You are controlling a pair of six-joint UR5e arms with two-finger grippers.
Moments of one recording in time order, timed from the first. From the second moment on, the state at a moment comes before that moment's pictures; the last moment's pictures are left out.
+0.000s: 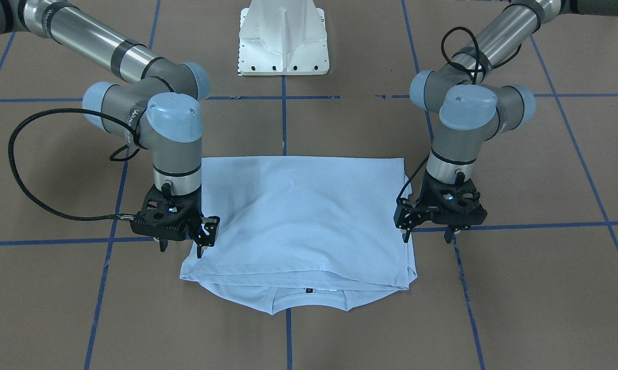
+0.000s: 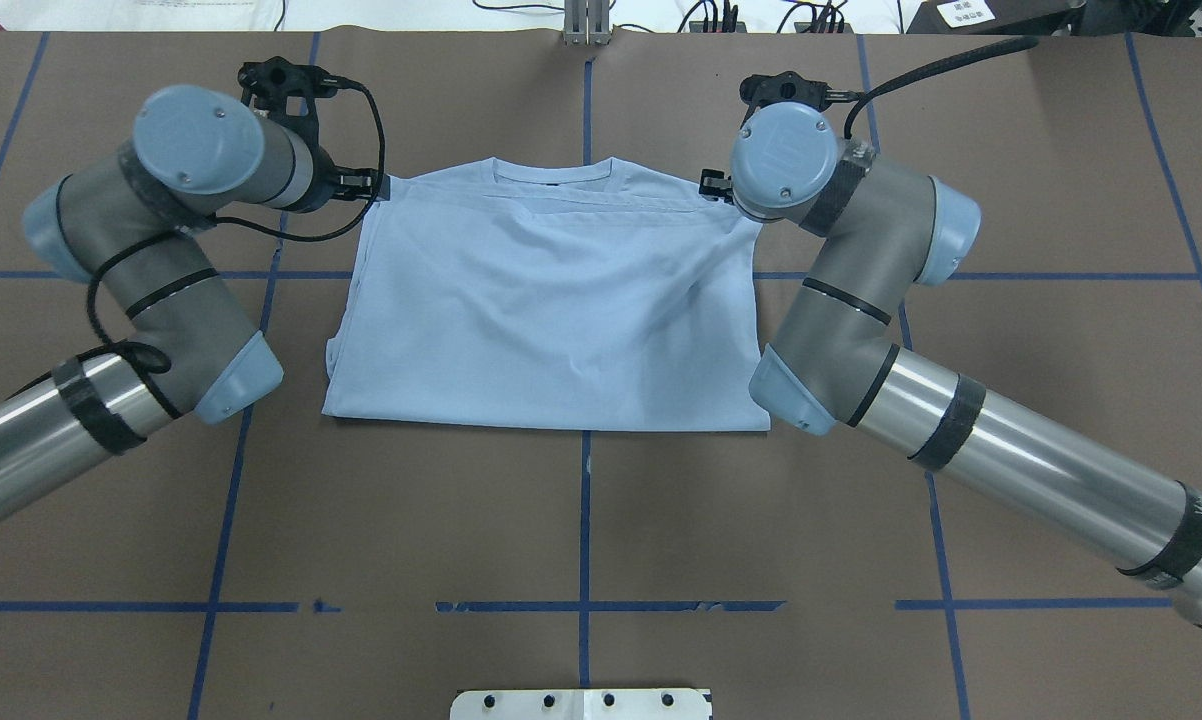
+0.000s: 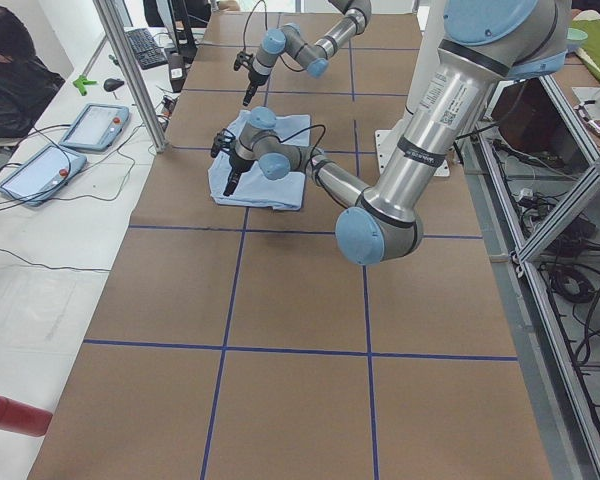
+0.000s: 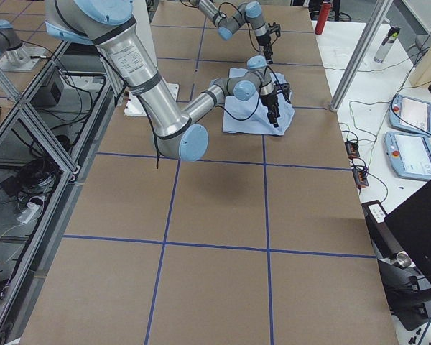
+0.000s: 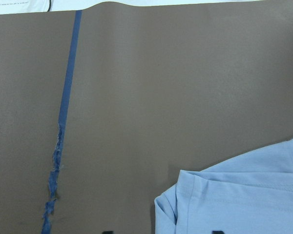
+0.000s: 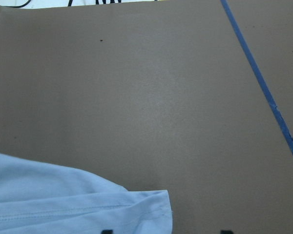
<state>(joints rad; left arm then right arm) -0.79 -2.04 -1.57 -2.04 -1.71 -0.97 0.73 -0.90 1.48 -1.40 1.61 1.19</state>
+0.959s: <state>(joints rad) -0.55 -1.72 -1.85 -2.13 -1.67 -1.23 0.79 -1.02 1.65 -1.40 1.79 1.08</state>
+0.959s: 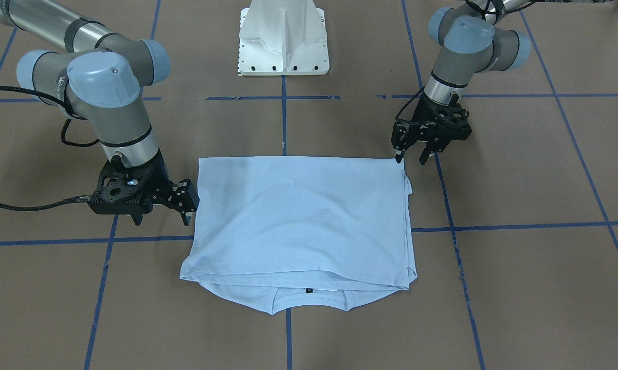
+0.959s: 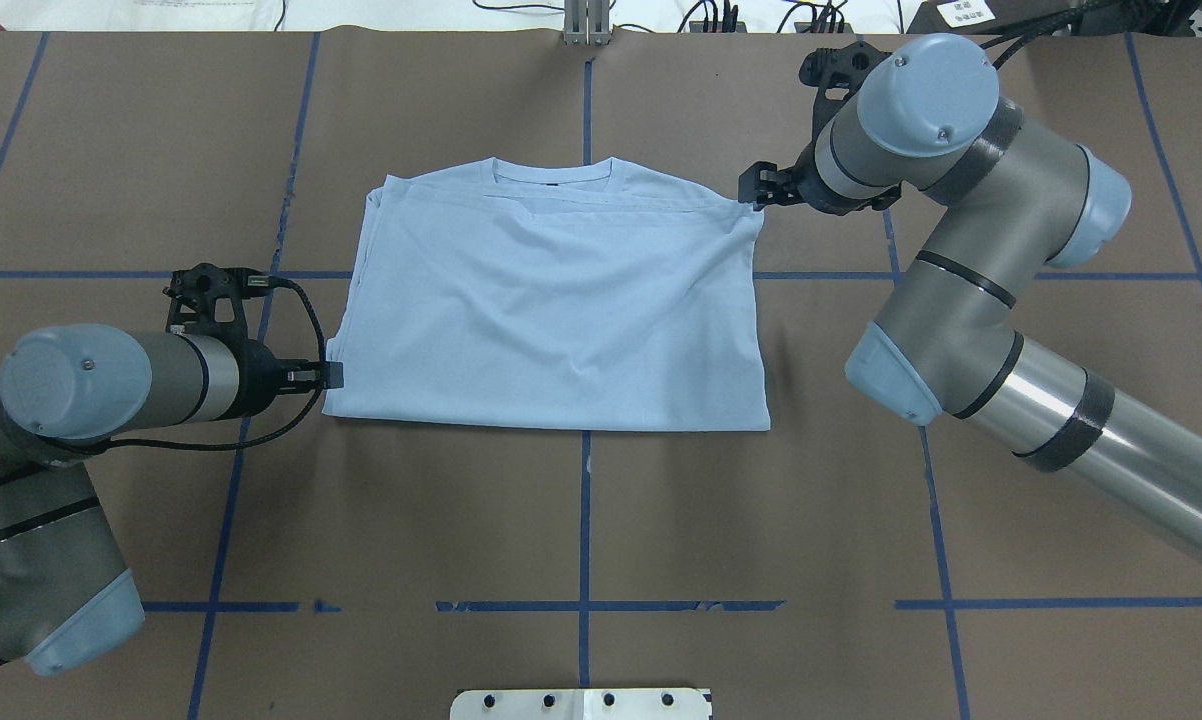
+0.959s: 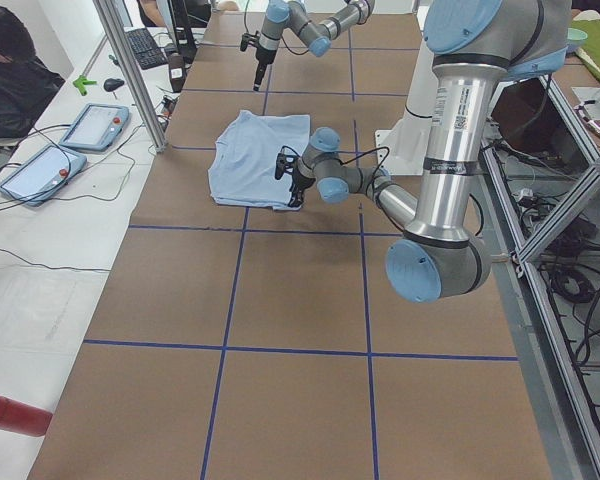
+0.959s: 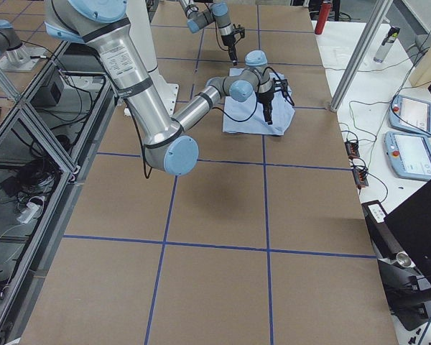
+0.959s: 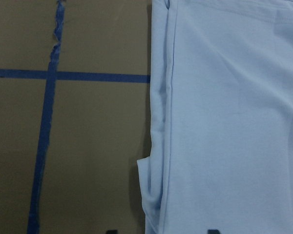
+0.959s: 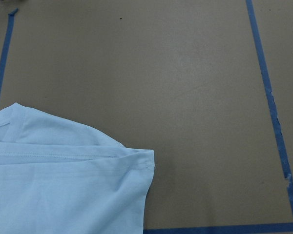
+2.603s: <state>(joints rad) -0.48 -1.73 -1.81 -2.13 -1.64 -1.24 0.79 -1.03 1.64 -1.40 1.79 1.08</state>
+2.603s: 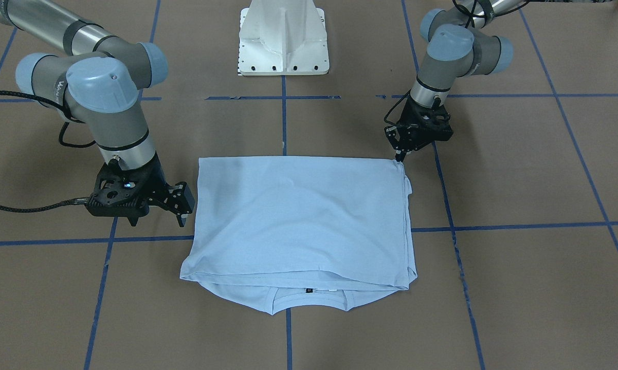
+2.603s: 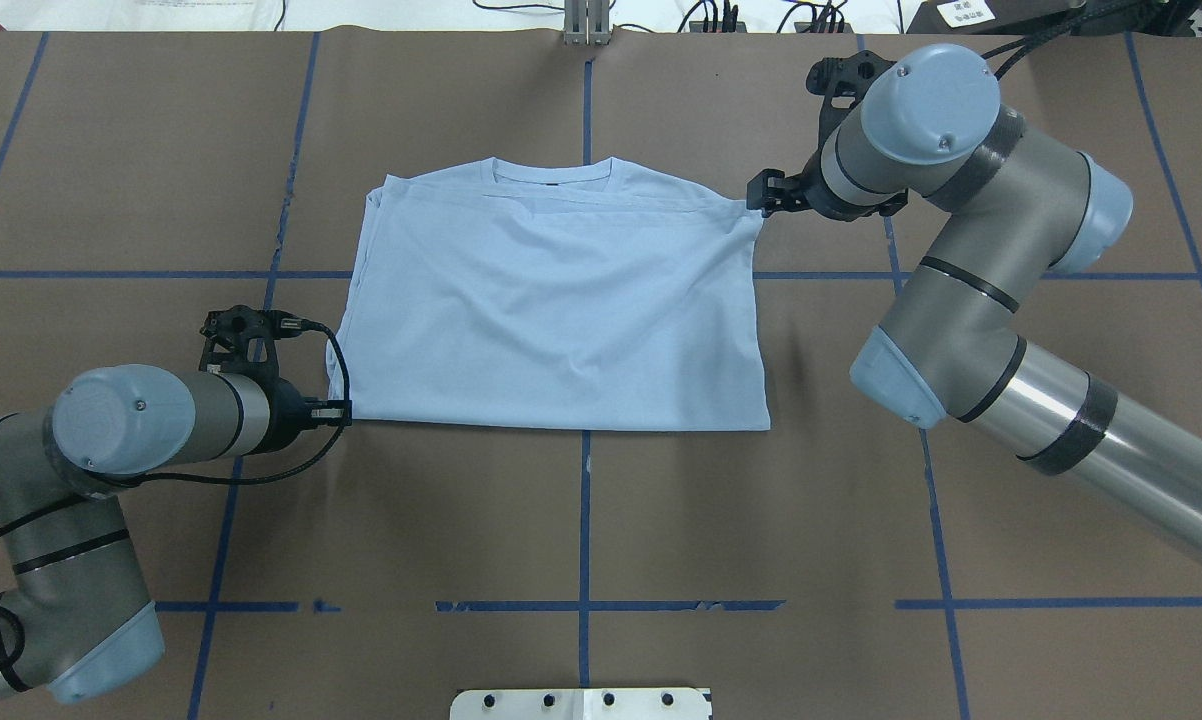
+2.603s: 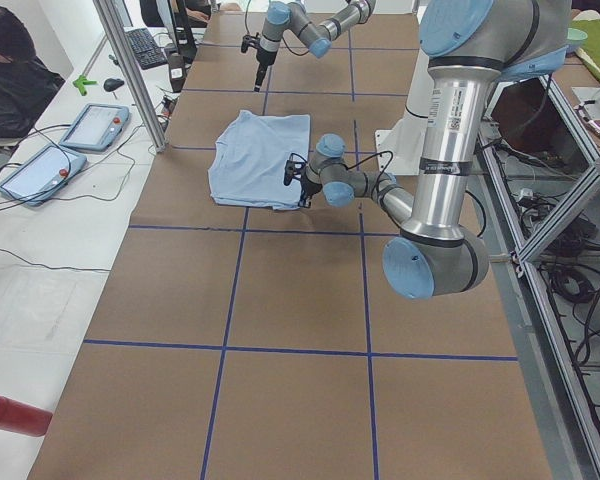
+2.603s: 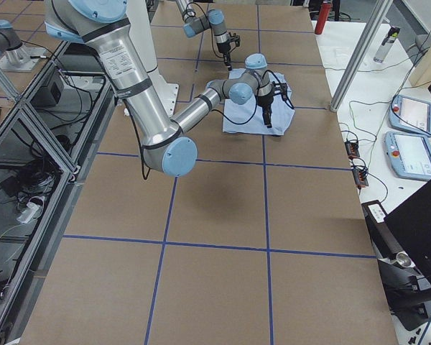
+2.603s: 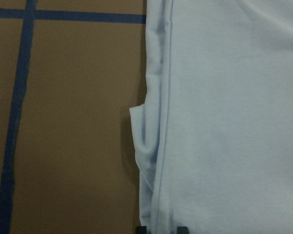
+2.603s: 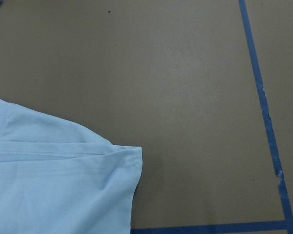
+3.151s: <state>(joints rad) -0.58 -1.72 -1.79 -2.12 -1.62 -1.05 0.79 -1.03 1.64 -1.40 1.79 1.08</state>
